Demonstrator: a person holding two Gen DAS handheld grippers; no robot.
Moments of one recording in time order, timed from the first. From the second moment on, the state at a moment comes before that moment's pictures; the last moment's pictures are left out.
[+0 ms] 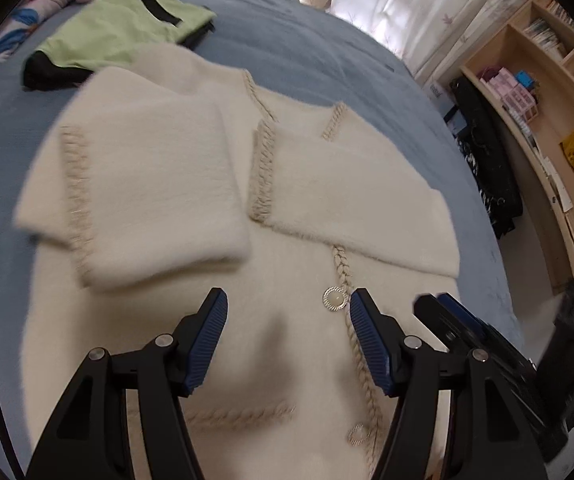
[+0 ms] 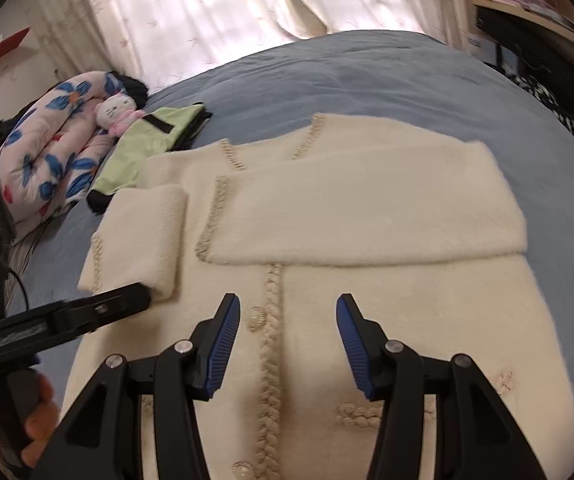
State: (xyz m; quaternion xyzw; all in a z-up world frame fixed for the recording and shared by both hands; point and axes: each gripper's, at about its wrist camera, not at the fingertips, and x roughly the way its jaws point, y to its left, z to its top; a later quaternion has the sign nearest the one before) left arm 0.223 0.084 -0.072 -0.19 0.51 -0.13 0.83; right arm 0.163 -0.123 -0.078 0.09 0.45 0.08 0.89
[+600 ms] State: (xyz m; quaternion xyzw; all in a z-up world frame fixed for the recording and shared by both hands) left arm 0.165 0.218 -0.096 -0.22 0.51 0.03 0.83; right arm 0.158 0.050 -0.102 -0.21 0.38 0.23 0.87
